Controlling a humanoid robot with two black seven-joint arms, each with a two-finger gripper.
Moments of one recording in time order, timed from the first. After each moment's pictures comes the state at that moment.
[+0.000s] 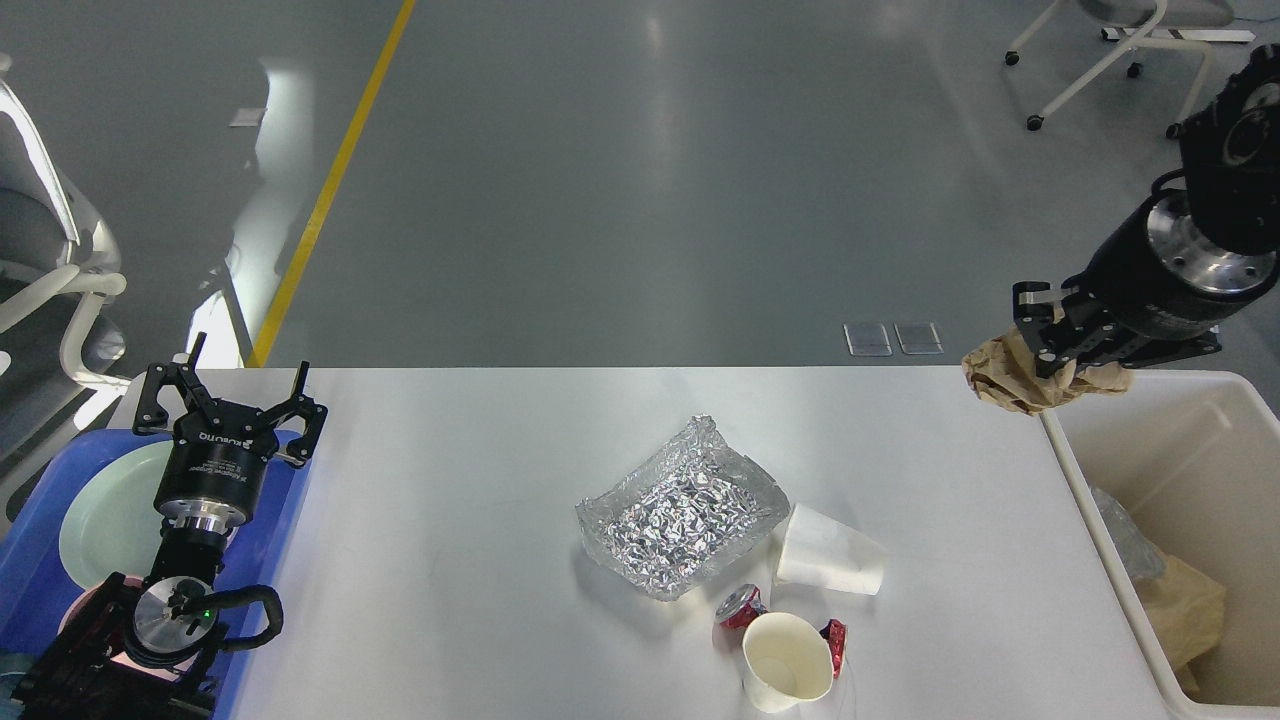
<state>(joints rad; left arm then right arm) -0.29 0.17 -1.43 -0.75 0.16 -0.57 -0.25 2.31 -0.43 -1.46 1.46 0.00 0.58 -0.15</state>
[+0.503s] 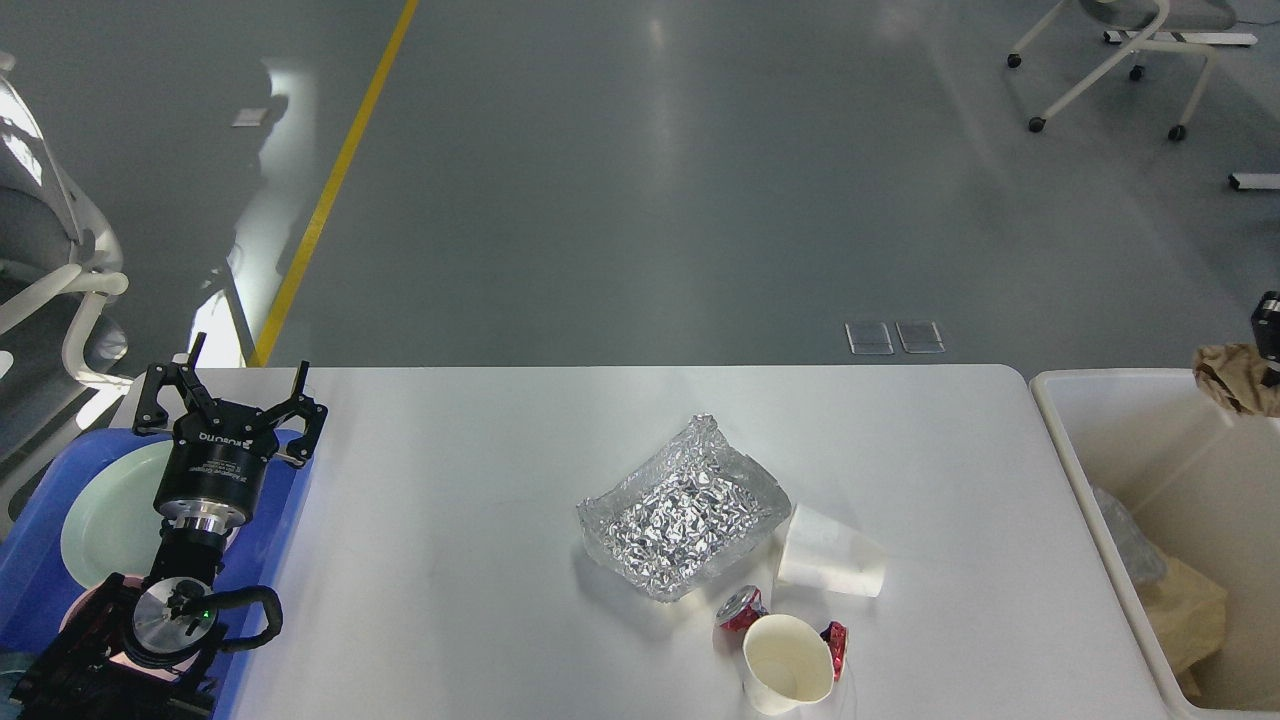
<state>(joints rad) -0.29 0.17 -1.43 -0.75 0.16 -0.57 -0.25 1.76 -0.75 -1.38 0.87 0.00 0.57 -0.15</state>
